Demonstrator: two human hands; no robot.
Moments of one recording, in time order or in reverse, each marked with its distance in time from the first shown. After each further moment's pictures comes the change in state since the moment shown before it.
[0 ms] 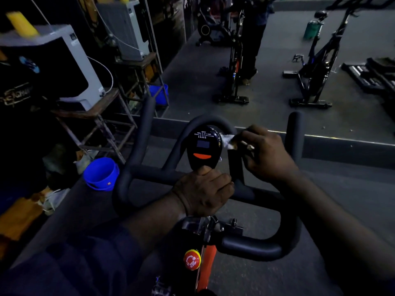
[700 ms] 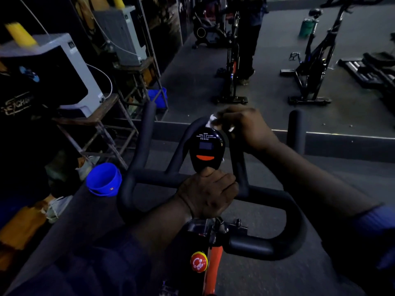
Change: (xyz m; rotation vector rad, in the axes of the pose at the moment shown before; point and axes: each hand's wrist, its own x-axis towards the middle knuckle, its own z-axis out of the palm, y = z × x) left_hand 0.001 0.001 -0.003 -0.012 -0.001 0.001; right_hand 0.070 0.005 0.021 -0.020 -0.073 -0.142
